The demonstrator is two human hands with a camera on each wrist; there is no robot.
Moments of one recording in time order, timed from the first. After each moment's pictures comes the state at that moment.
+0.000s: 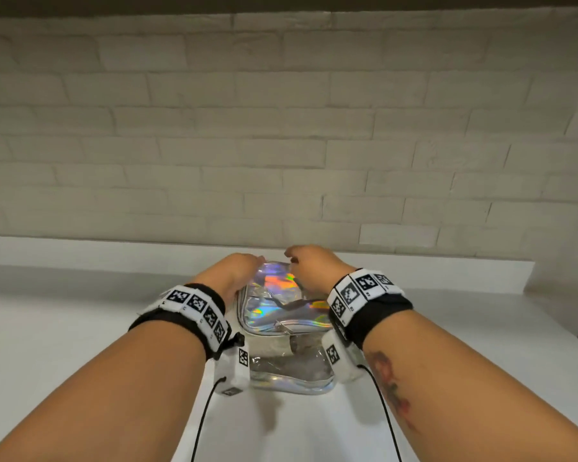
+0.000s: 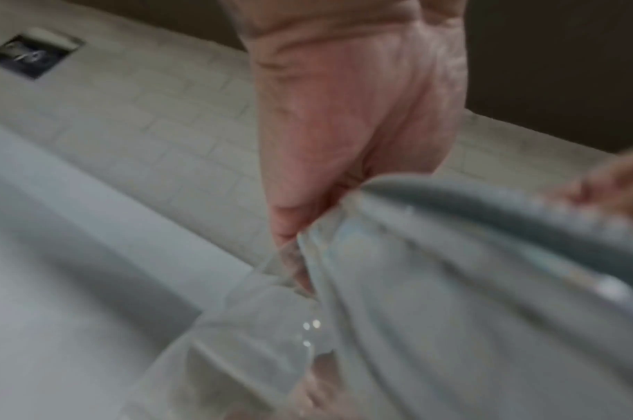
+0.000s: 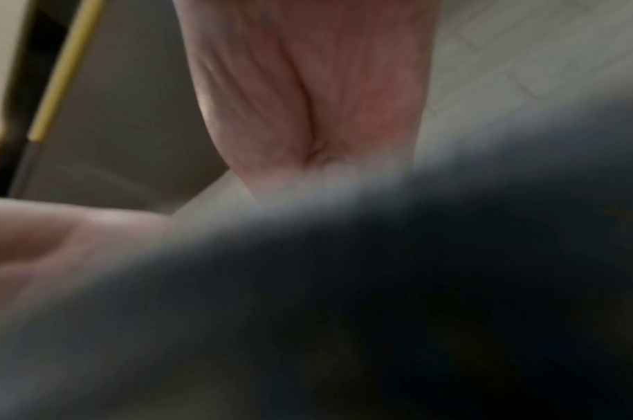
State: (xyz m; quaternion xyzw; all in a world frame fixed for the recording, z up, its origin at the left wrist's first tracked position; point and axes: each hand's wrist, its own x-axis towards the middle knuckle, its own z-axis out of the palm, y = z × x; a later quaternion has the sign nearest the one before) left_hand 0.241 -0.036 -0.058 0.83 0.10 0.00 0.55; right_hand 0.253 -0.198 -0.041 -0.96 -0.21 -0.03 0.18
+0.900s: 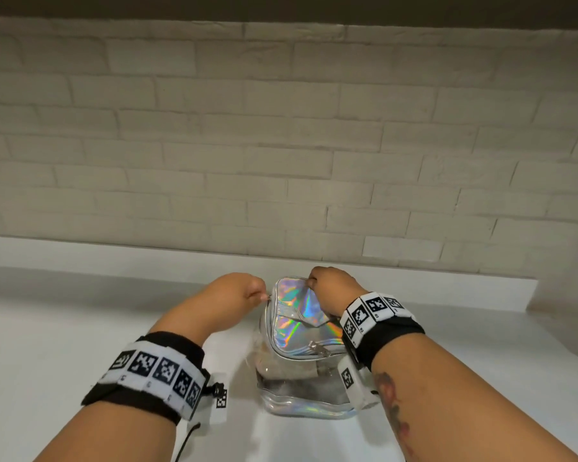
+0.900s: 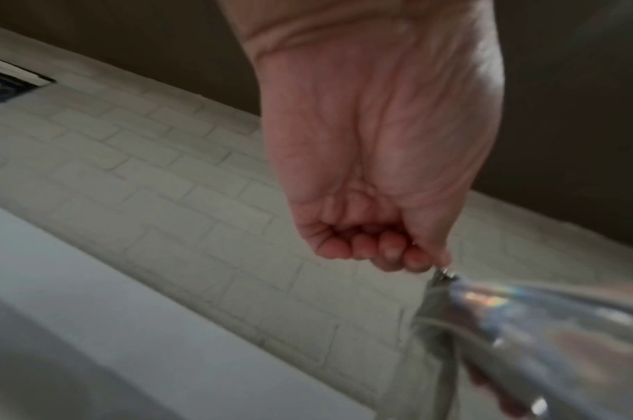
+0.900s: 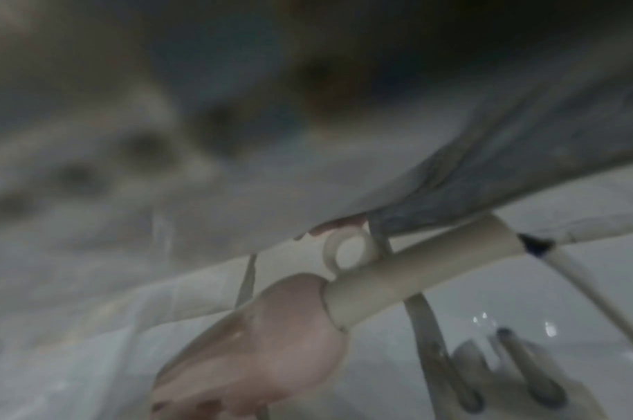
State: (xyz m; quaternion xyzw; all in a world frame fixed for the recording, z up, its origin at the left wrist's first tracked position) left_hand 0.206 -0.010 -0.058 0.97 -0.17 0.08 0.16; right_hand 0.281 -0.219 -0.072 -0.98 -0.14 -0.02 0.10
